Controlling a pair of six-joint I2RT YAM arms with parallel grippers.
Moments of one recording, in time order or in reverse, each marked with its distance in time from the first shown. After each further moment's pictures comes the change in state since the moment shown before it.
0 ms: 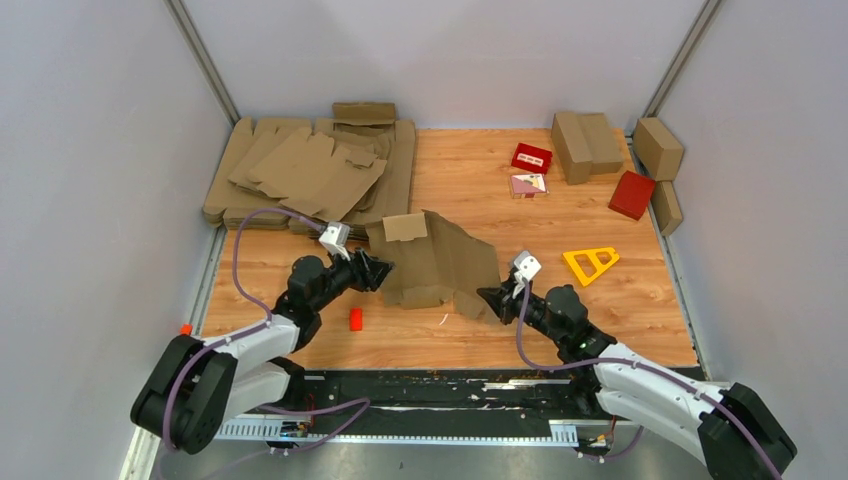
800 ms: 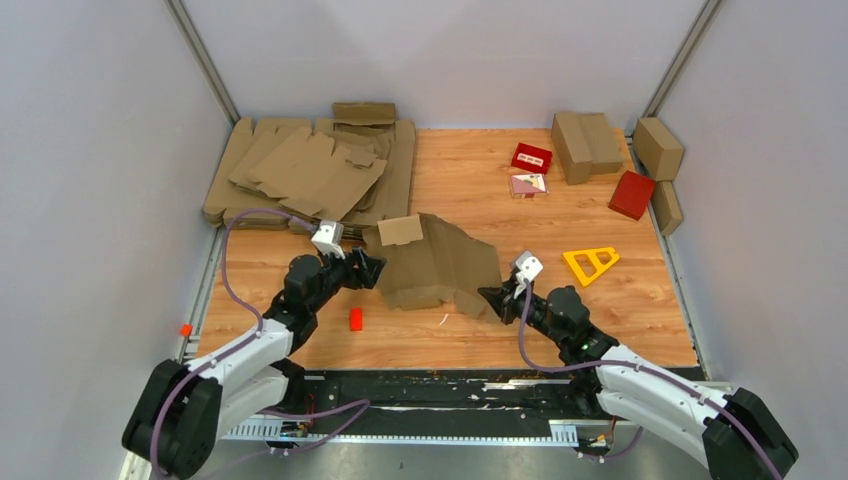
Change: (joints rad) left arm -0.008 -0.152 0.029 -0.220 -0.159 0.083; right arm 0.006 -0.032 0.000 -0.022 0.018 -0.005
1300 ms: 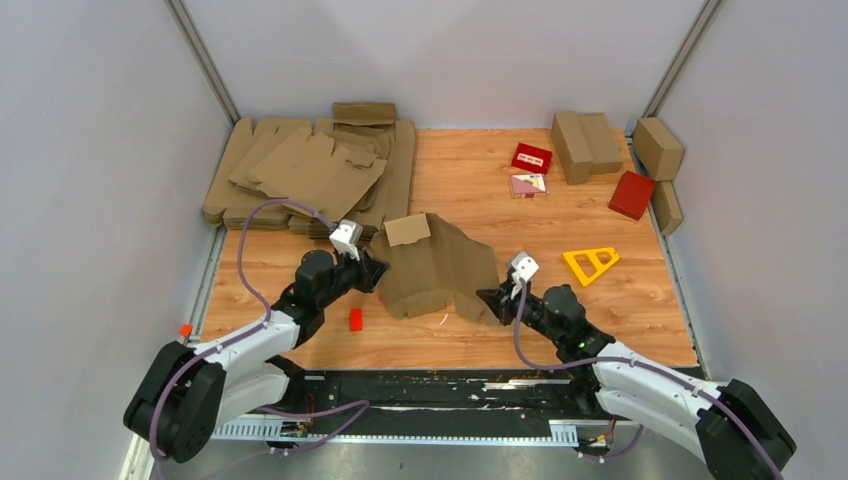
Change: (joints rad) left arm -0.034 0.133 0.050 -0.003 0.103 0.026; right arm 0.000 0.041 0.000 0.009 -0.008 0.000
